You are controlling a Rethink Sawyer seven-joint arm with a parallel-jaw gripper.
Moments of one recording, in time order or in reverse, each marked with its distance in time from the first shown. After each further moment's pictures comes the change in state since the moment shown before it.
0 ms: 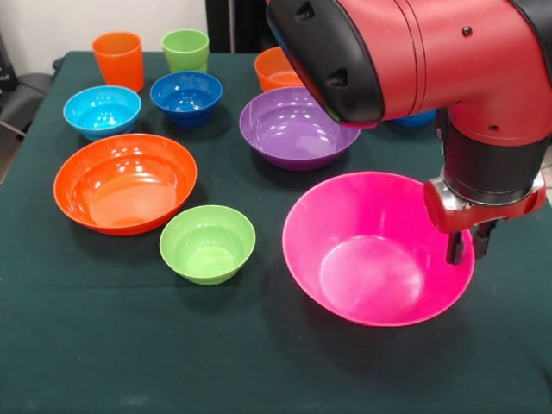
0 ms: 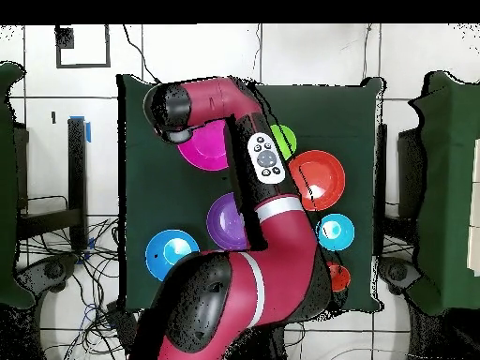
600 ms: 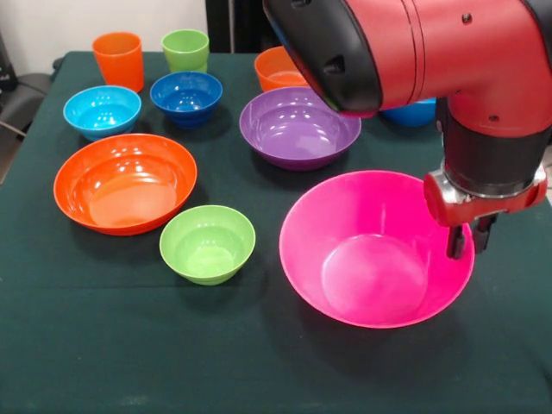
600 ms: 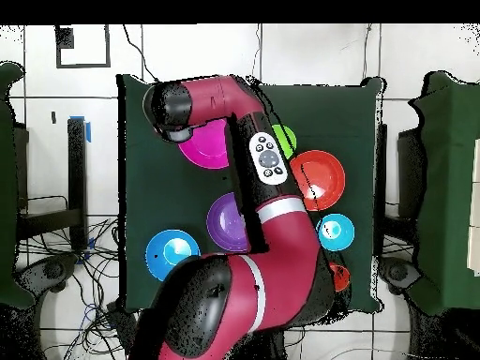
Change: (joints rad) arm -0.003 -0.028 -0.011 0.021 0.020 0.001 0.000
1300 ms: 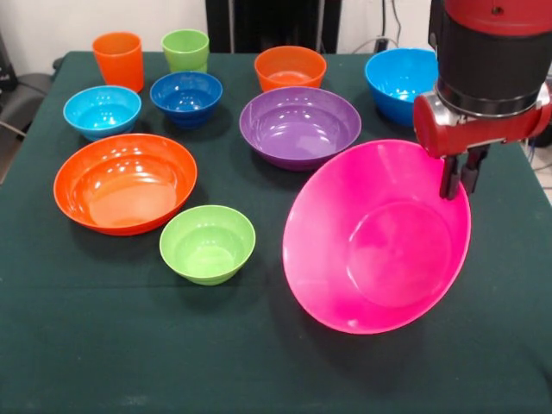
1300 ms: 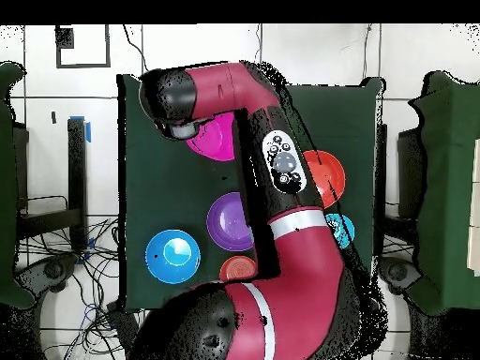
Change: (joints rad) arm -0.024 -0.160 -0.033 0.091 0.055 0.069 0.000
